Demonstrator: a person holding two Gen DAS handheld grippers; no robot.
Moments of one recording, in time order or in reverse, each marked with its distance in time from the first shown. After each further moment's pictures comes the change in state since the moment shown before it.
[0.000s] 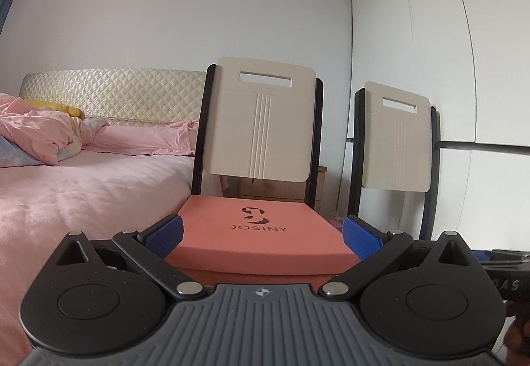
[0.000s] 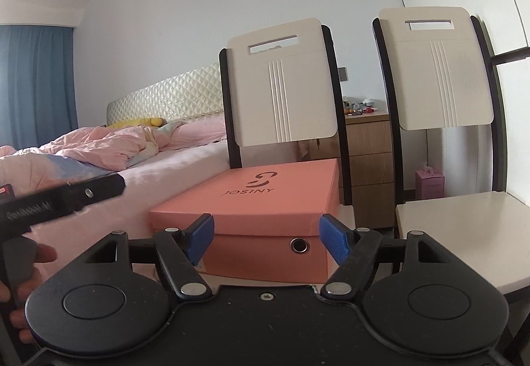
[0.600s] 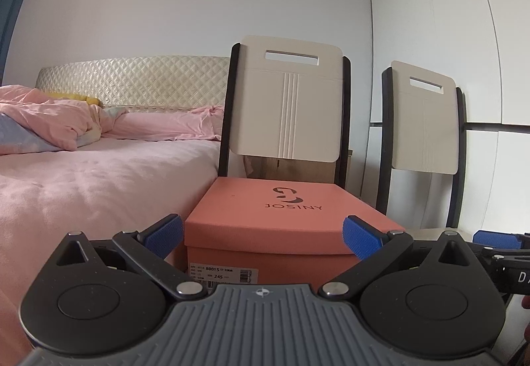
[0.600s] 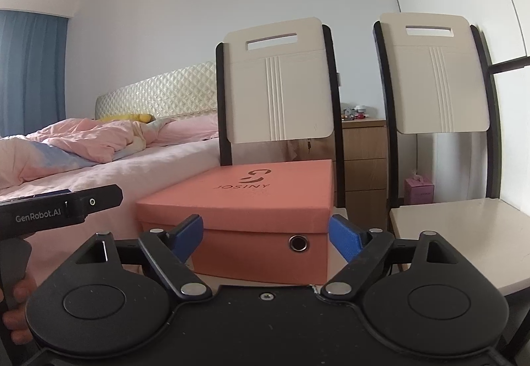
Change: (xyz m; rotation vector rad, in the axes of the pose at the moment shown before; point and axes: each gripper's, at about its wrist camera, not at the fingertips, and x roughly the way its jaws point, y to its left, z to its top) left arm 0.016 0.021 -0.014 -0.002 0.039 0.074; right arm 0.020 0.020 -0.020 -0.045 -0.014 -0.055
